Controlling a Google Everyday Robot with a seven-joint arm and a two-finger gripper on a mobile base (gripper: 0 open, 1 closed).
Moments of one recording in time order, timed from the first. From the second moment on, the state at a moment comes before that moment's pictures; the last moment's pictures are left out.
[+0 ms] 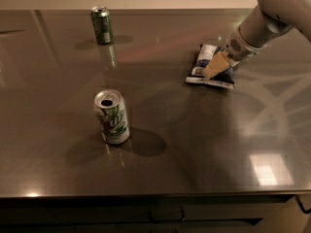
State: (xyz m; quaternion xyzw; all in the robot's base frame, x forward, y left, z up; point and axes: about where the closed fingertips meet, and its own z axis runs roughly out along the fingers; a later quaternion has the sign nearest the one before) arm 0.662 -0.208 0.851 -0.29 0.93 0.07 0.22
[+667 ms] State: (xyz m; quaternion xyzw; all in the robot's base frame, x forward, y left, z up) arm 0.652 -0.203 0.861 -0.30 0.93 0.06 0.22
